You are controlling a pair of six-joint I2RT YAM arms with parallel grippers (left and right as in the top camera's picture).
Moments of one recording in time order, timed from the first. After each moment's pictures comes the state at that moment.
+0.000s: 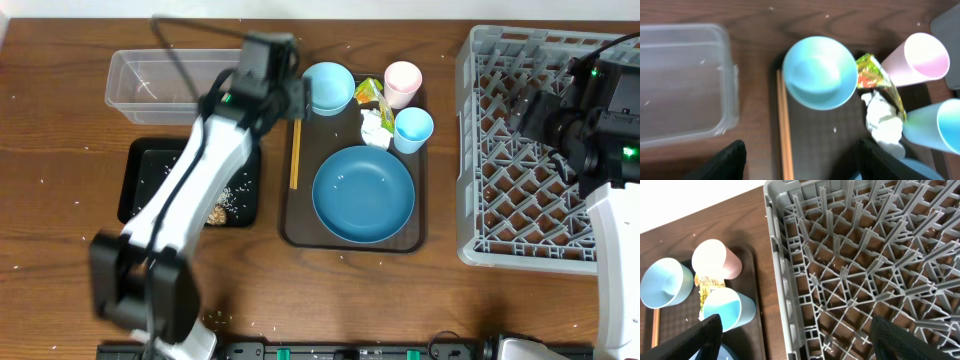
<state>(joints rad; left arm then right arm) -0.33 1.78 1.52 -0.60 0.02 -0.24 -0.15 1.37 1.33 -0.76 -0.07 0.26</state>
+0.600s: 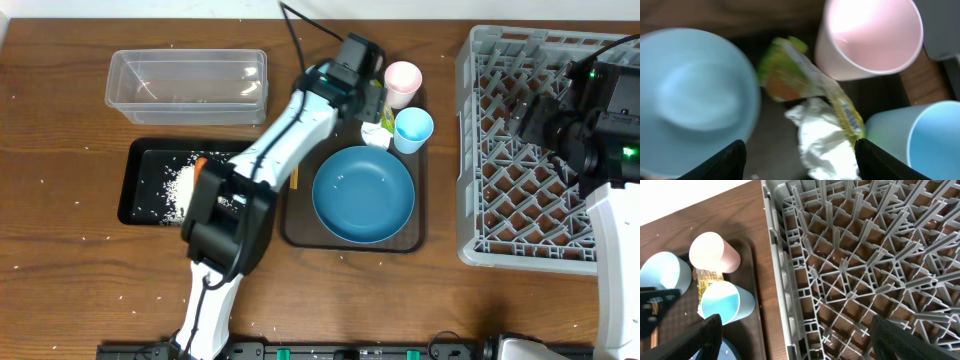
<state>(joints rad) -0.54 2.21 1.84 -0.59 0.04 -0.22 -0.15 1.37 1.33 -0.79 -0.07 0.26</state>
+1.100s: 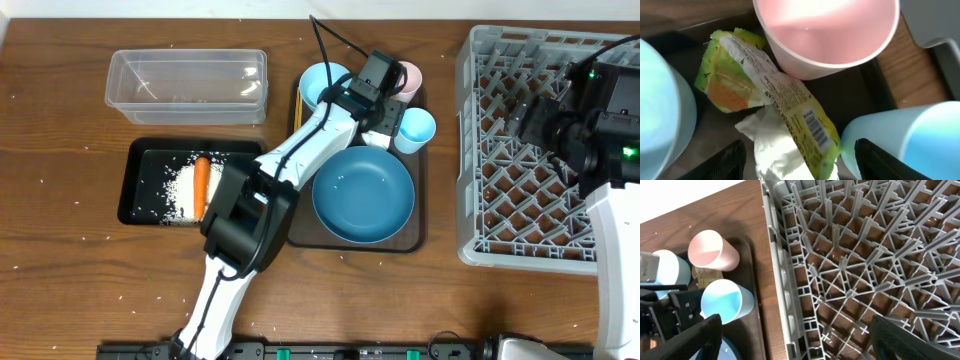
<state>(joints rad) -0.60 2.28 1.84 -0.51 0.04 -0.23 -0.15 1.37 1.33 -0.80 -0.07 0.26</state>
